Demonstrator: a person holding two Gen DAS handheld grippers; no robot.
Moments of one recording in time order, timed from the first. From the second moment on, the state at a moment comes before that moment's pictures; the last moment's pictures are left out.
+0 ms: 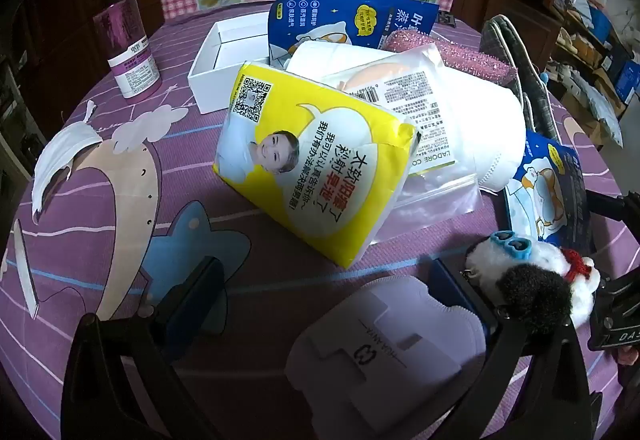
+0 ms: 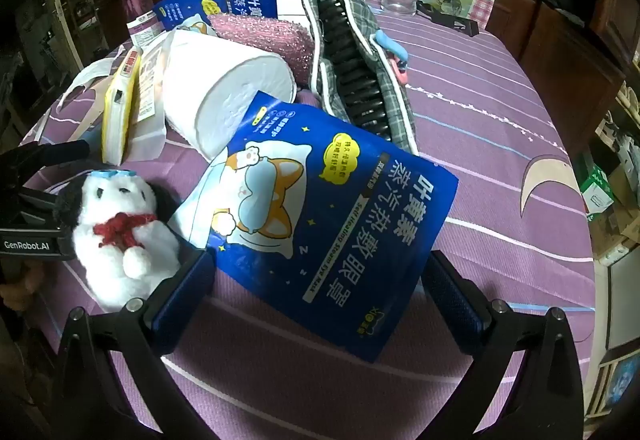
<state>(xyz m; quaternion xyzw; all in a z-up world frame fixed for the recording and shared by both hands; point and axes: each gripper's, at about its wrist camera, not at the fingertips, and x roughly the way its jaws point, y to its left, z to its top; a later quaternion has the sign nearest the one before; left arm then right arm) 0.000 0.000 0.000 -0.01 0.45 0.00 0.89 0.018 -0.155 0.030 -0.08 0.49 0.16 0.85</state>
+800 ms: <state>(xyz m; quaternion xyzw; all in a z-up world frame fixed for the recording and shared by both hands) -0.035 0.010 0.041 -0.01 0.34 -0.04 0.94 -0.015 -0.175 0.079 -0.03 0.35 0.18 0.92</state>
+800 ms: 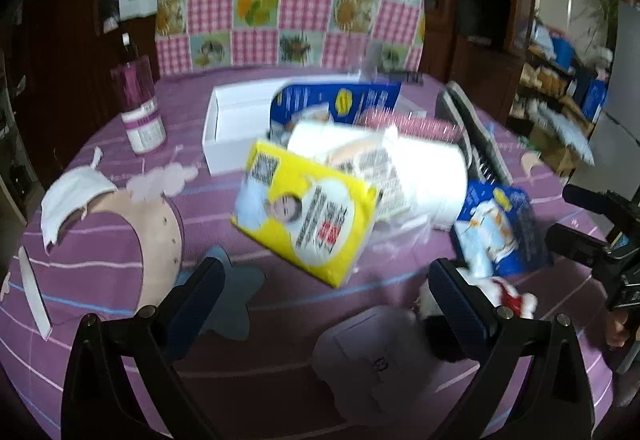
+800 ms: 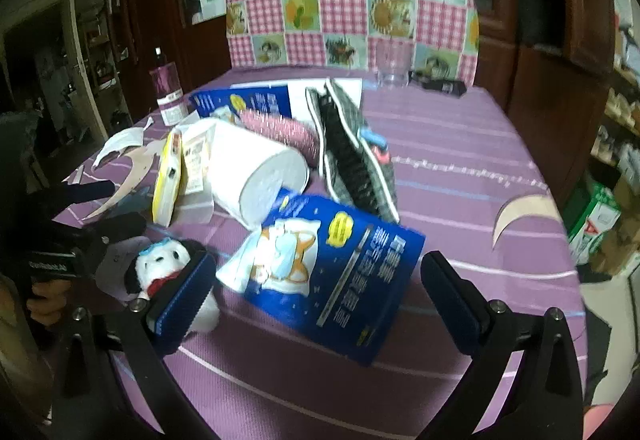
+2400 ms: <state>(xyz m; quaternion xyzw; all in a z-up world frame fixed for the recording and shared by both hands) -0.046 0.023 0.048 -0.07 0.33 -0.05 0.94 -0.034 -0.198 0.098 -0.03 0.40 0.09 0.91</state>
